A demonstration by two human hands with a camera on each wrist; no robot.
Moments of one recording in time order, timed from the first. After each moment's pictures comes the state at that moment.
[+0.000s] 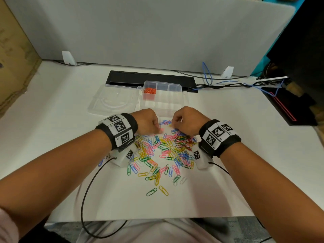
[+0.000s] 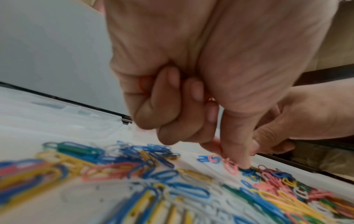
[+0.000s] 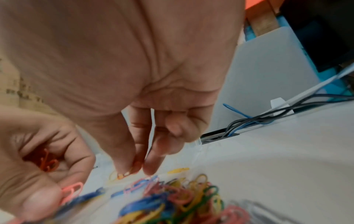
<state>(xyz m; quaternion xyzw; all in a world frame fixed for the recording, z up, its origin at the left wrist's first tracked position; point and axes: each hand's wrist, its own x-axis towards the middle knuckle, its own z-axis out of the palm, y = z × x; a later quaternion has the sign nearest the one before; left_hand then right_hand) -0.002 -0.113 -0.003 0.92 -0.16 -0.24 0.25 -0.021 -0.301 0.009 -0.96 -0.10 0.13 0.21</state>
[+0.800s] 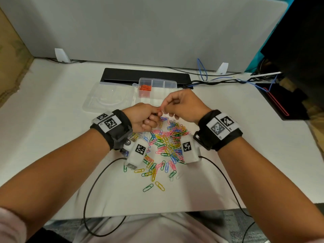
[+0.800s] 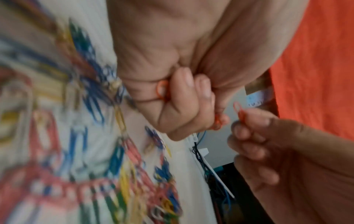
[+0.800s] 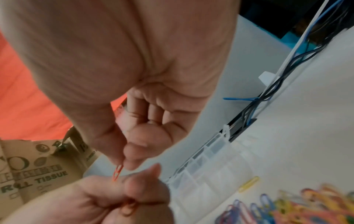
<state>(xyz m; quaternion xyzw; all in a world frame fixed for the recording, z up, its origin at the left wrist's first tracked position) -0.008 -0.123 0.005 0.62 0.06 -0.41 0.67 -0.035 -0.289 0.046 -0.86 -0.09 0.09 0.49</state>
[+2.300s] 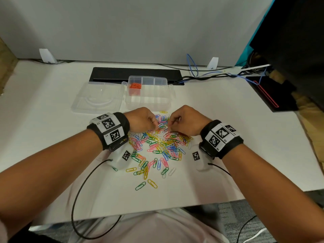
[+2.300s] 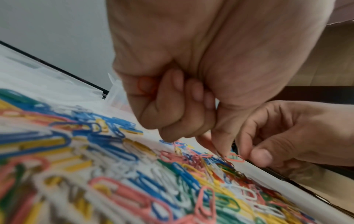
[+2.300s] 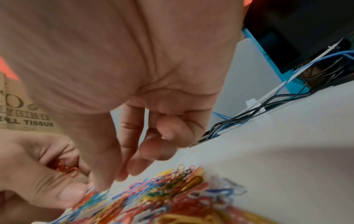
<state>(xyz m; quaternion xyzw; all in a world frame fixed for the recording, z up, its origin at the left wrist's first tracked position) -0.018 -0.139 0.000 0.89 -0.19 -0.27 0.31 -0.052 -0.333 0.006 -0.94 -0.08 0.14 0.30</state>
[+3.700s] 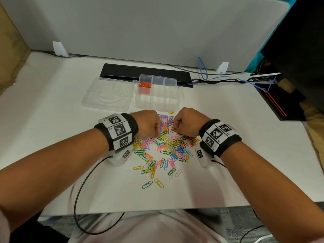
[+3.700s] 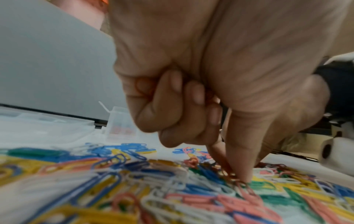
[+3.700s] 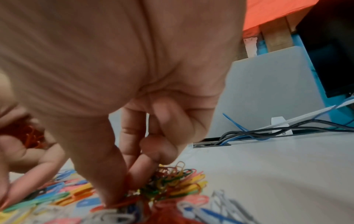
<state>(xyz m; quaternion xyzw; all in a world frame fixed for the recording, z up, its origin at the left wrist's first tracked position) -0.025 -0.124 0.000 0.92 -0.24 -0.25 0.18 -0.042 -0.309 0.009 -0.97 -0.10 0.16 0.13</state>
